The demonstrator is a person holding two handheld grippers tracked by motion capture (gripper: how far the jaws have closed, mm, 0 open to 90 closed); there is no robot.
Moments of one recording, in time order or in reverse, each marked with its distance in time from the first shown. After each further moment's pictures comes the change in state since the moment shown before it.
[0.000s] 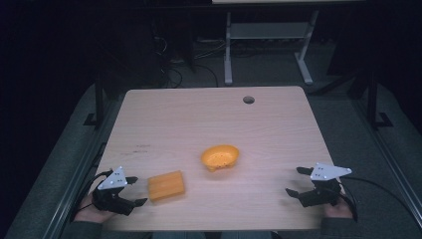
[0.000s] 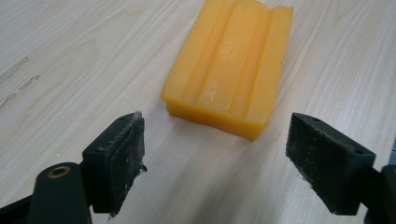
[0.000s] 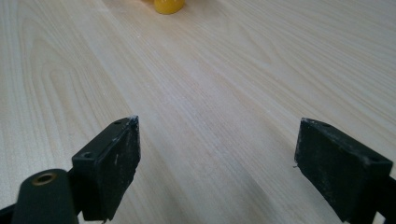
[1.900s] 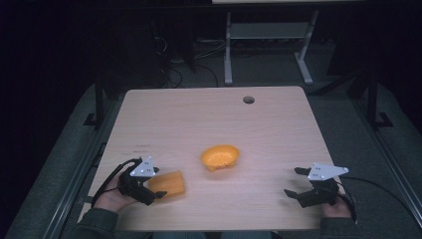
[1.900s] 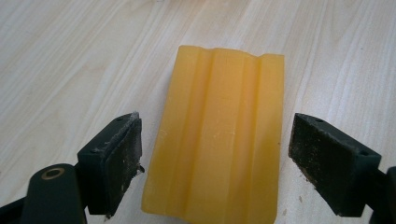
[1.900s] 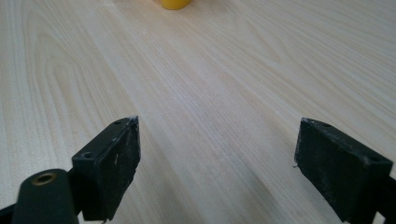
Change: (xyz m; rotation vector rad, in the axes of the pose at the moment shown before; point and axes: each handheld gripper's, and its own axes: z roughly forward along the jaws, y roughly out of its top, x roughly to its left) left arm -0.003 0.059 0.042 0.100 -0.077 0.145; right arm 0.001 0.001 0.005 0.012 0.021 -0.018
